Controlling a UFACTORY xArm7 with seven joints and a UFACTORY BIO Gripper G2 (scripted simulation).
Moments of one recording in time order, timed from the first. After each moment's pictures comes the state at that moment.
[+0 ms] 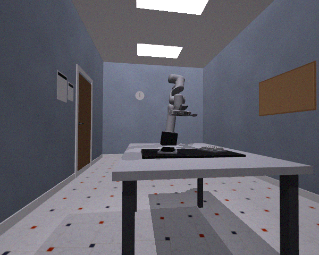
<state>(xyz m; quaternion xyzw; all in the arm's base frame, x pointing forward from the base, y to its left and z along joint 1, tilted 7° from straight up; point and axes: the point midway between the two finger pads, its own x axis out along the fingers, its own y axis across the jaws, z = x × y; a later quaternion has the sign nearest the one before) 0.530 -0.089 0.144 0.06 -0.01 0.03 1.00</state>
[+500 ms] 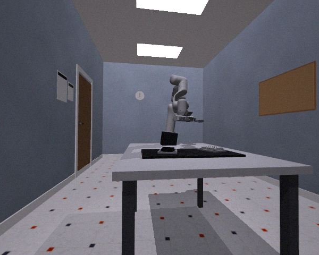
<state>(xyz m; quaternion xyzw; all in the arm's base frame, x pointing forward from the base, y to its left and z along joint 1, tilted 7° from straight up) 0.557 -0.041 0.104 0.06 -0.02 0.10 0.99</state>
